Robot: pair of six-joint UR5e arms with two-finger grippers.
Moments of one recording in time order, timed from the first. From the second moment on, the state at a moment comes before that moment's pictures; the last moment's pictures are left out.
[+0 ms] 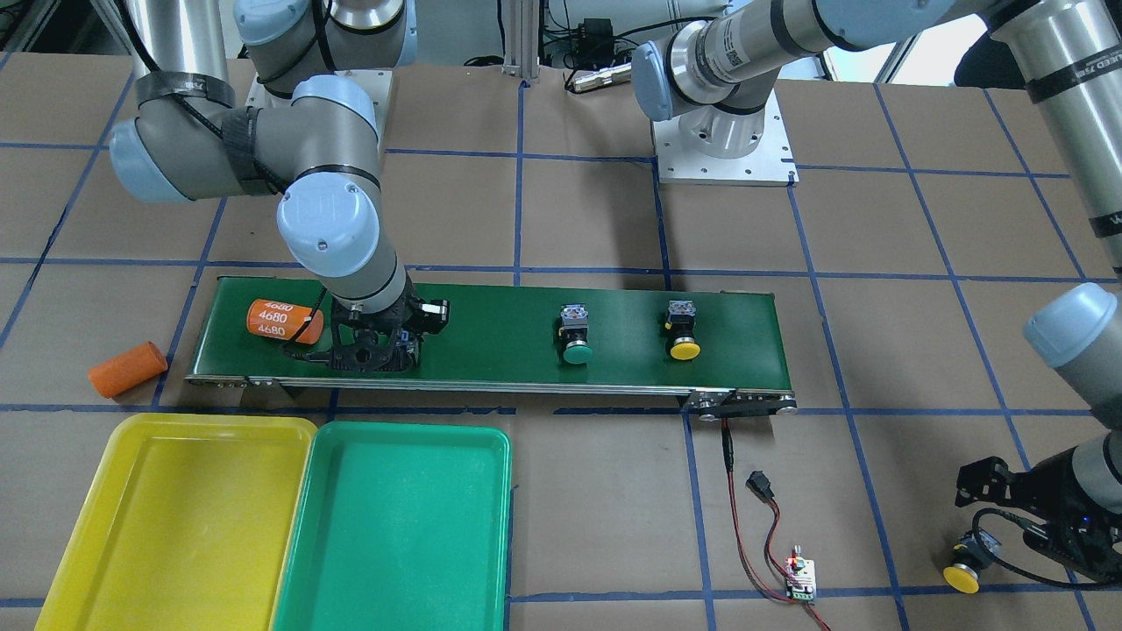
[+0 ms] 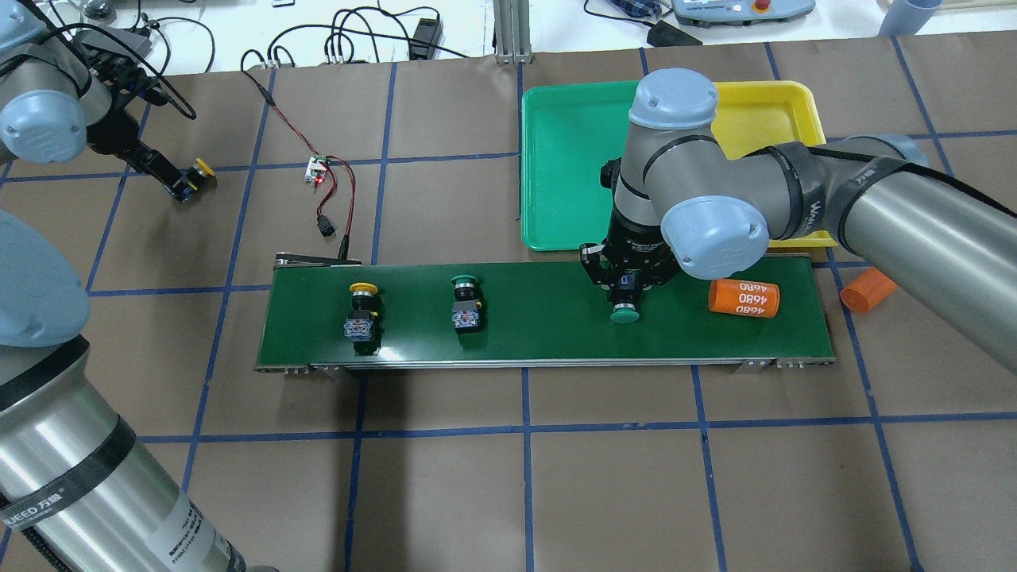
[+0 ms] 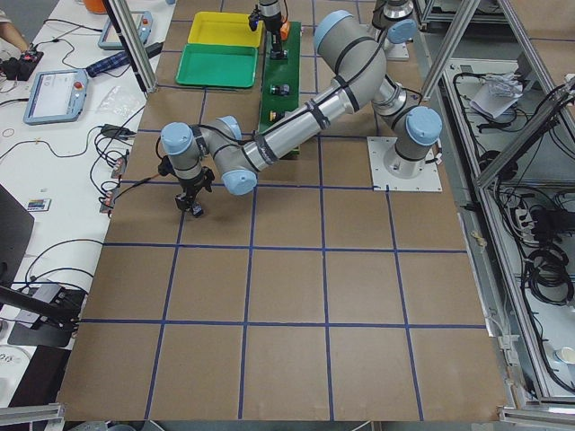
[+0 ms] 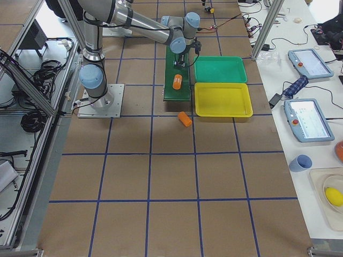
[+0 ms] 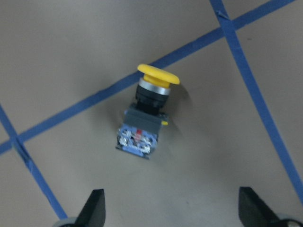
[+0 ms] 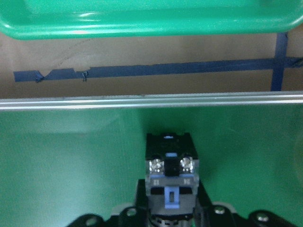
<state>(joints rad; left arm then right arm) -1.10 -2.32 -1.23 -1.14 1.55 1.05 1.73 -1.28 1.82 -1.95 -1.50 0.19</state>
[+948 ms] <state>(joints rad) -1.12 -2.36 -1.21 -1.17 1.51 0.99 1.72 -1.15 1.52 -1.94 -1.52 0.20</state>
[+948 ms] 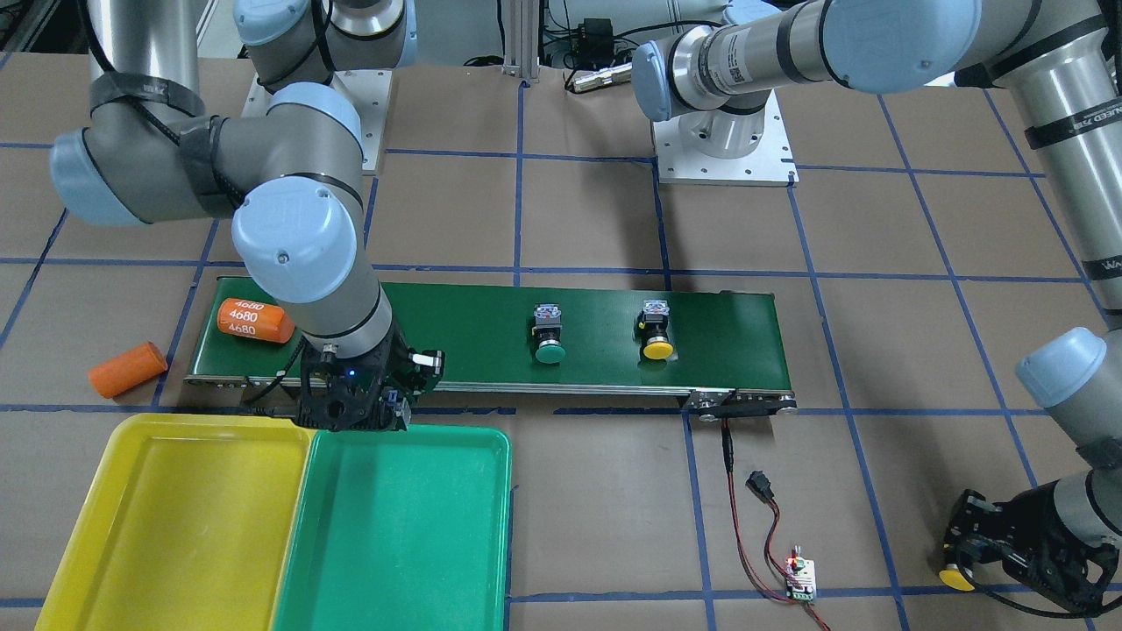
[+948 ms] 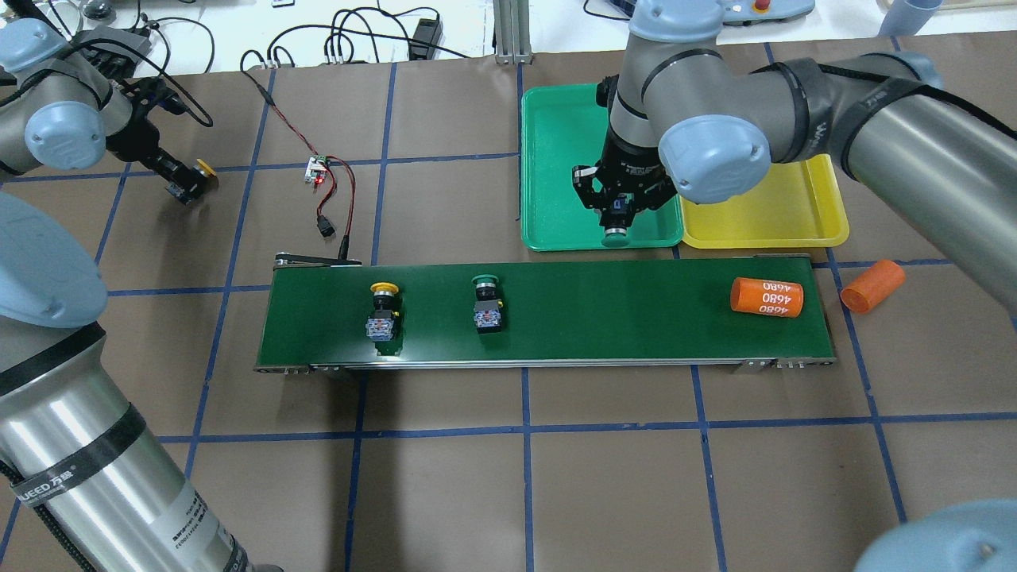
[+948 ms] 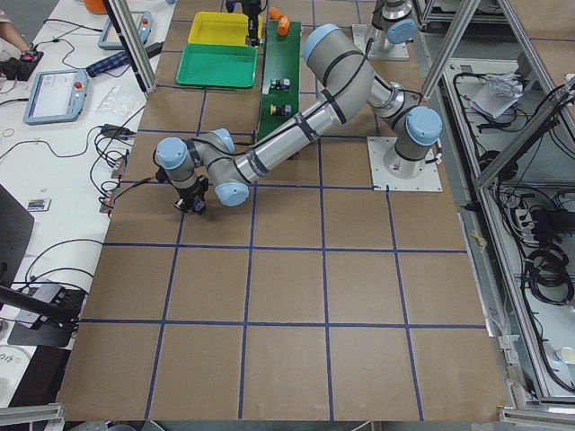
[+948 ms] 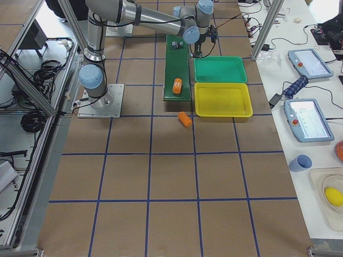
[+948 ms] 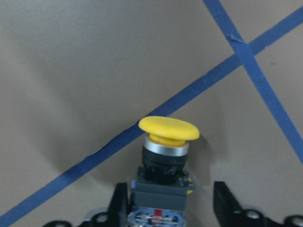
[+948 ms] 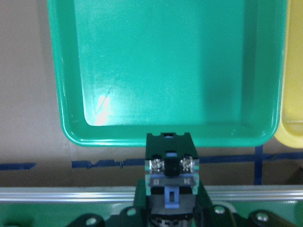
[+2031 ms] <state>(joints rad) -1.41 -1.89 -1.65 -1.35 1.52 0.05 1.68 -0.96 1.43 -2.09 -1.59 0.19</state>
